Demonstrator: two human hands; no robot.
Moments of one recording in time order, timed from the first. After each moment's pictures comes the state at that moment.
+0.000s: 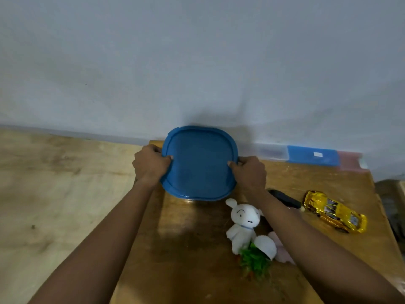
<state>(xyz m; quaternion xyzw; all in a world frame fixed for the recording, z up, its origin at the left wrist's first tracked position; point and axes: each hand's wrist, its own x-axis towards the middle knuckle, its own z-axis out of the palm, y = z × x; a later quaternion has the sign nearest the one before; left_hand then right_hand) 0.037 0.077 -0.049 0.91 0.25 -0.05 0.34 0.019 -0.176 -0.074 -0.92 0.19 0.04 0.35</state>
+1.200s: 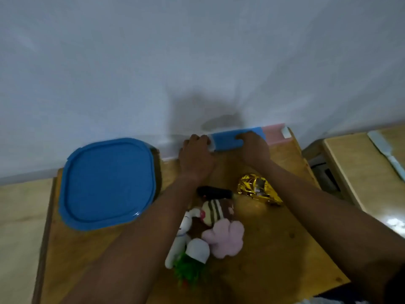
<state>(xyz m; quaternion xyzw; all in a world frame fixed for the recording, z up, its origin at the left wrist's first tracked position) 0.053 -0.242 -0.067 0.94 -0.12 -0.09 0.30 0.037 -0.429 -0.077 -0.96 0.17 0.07 0.20</state>
